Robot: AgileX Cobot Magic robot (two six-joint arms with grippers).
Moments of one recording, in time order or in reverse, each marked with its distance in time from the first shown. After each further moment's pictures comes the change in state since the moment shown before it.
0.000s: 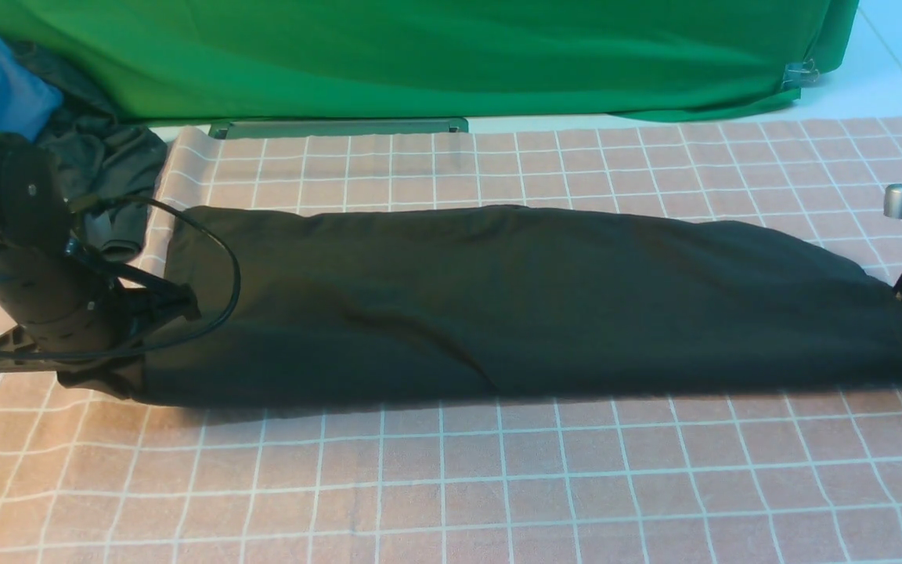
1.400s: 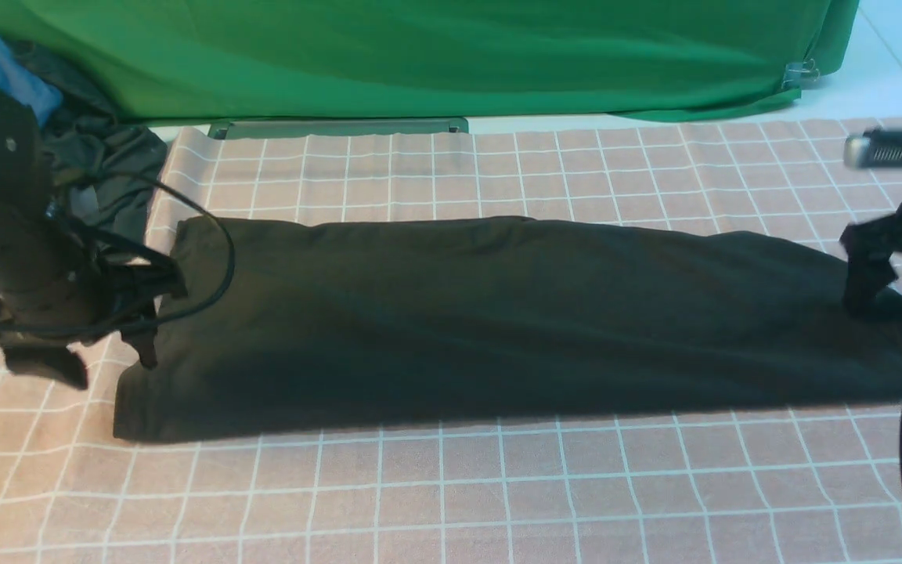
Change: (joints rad) right arm 0.087 0.115 -0.160 -0.028 -0.044 0.173; left arm 0.000 -0.056 -0.079 -0.020 0.132 0.021
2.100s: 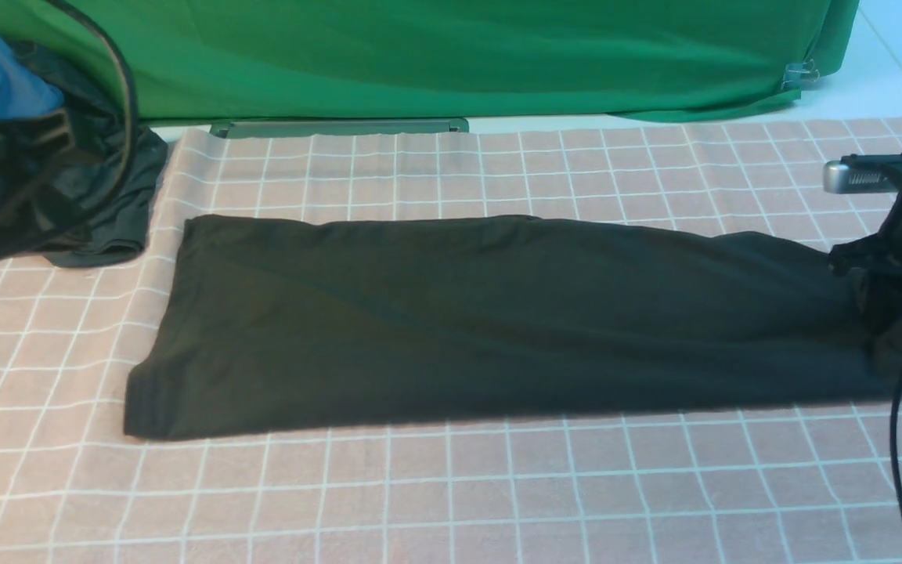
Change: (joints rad) right arm -0.001 0.015 -0.030 -0.014 0.019 -0.068; left arm 0.000 -0.528 0.000 -0.209 0.042 0.140
